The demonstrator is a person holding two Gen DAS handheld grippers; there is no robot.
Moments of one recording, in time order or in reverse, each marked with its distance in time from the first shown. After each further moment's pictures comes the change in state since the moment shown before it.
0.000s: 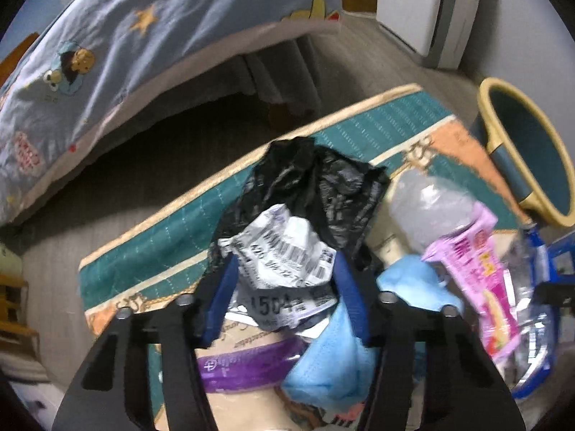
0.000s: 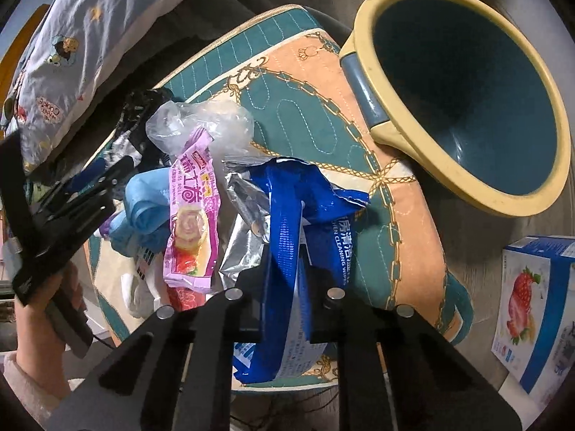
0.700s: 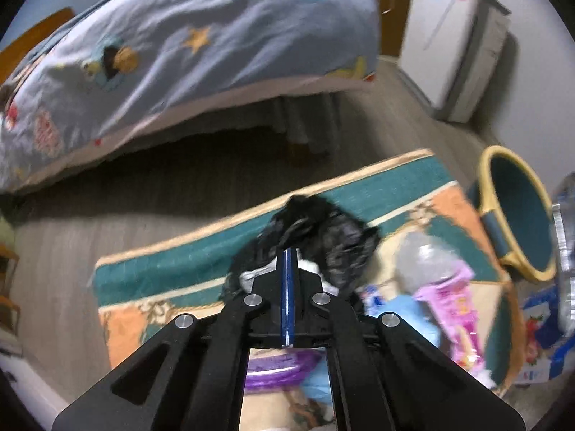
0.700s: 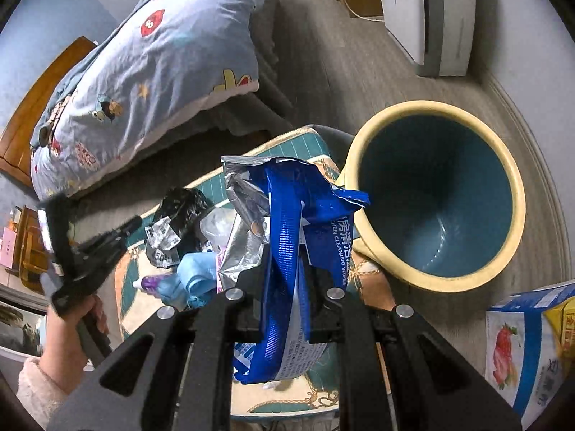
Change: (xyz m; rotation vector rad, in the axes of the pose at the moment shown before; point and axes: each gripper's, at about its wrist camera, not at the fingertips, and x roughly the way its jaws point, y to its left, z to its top) left arm -0.039 0.039 0.012 -0.170 -0.107 -0.024; right arm -0.102 -0.004 0.021 -0.057 -0.319 0.057
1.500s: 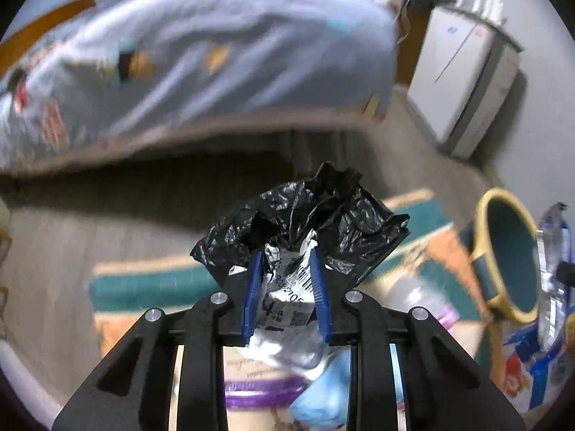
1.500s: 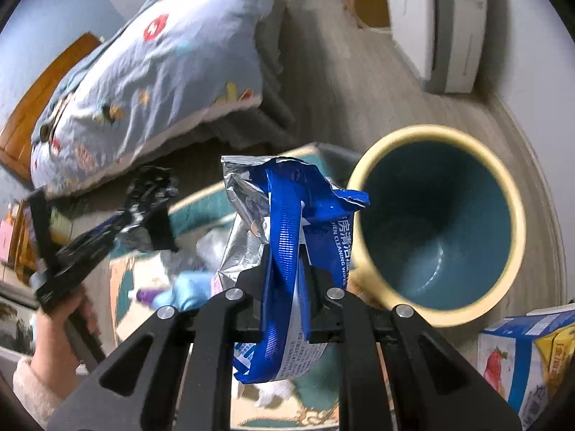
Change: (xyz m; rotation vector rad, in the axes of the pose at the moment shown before) left arm -0.024 -0.004 0.022 -0.064 -0.122 -0.022; right arm 0.001 -0.001 0.024 -0.028 -0.048 -0.020
